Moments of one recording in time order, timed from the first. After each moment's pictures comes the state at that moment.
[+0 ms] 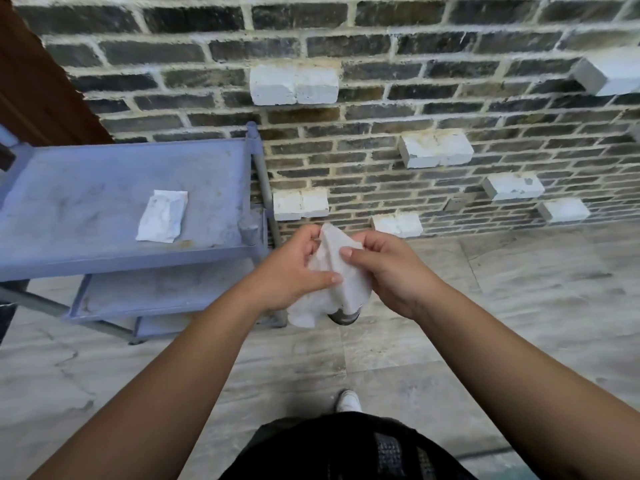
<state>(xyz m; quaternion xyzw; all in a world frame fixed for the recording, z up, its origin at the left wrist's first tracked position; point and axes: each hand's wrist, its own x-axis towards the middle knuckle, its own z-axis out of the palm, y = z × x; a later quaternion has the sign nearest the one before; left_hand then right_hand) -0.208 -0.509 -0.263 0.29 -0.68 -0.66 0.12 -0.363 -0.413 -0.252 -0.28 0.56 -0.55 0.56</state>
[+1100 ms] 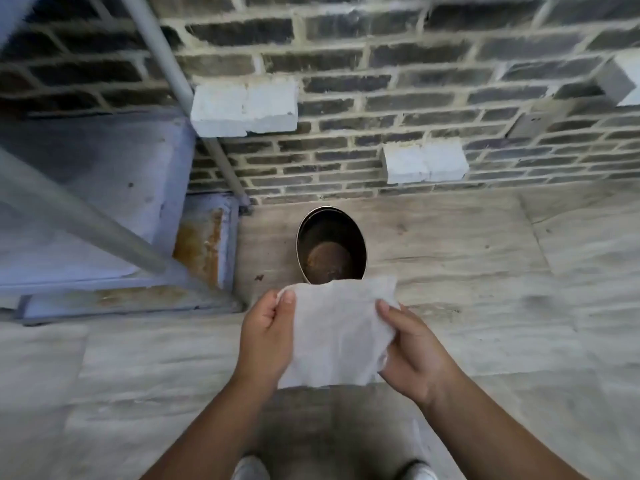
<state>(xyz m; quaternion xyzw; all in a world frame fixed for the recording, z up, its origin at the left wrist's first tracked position) -0.350 -0.478 -0.728 0.58 -0.54 -0.54 0.28 -0.523 -0.390 -0.733 0.04 0.39 -0.59 0.71</state>
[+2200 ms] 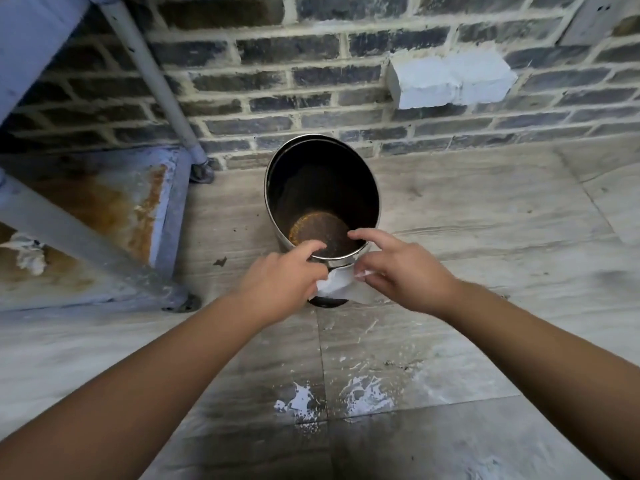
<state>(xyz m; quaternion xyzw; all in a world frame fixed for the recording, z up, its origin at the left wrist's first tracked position) -0.386 -0.555 -1.025 0.27 -0.96 -0.09 -0.03 -0.591 -0.447 -1.019 -0.74 0.64 -0.16 0.13</state>
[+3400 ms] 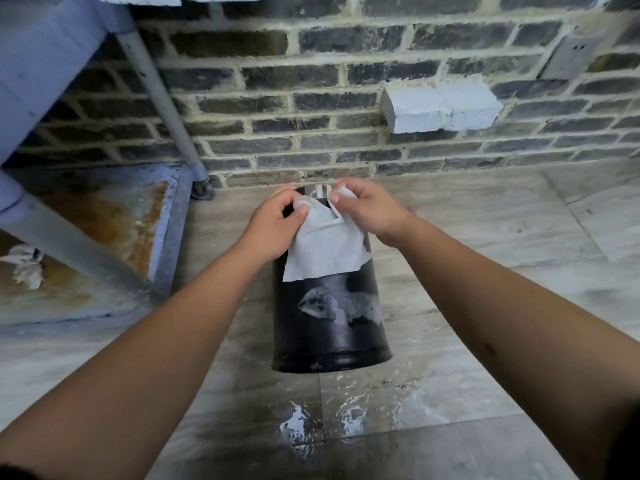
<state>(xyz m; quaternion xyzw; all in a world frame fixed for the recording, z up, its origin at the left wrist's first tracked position) -0.426 -0.639 -1.024 0.37 -0.76 -0.47 0.27 -0.603 -0.565 -1.002 -0.46 0.65 -0.45 0.41</state>
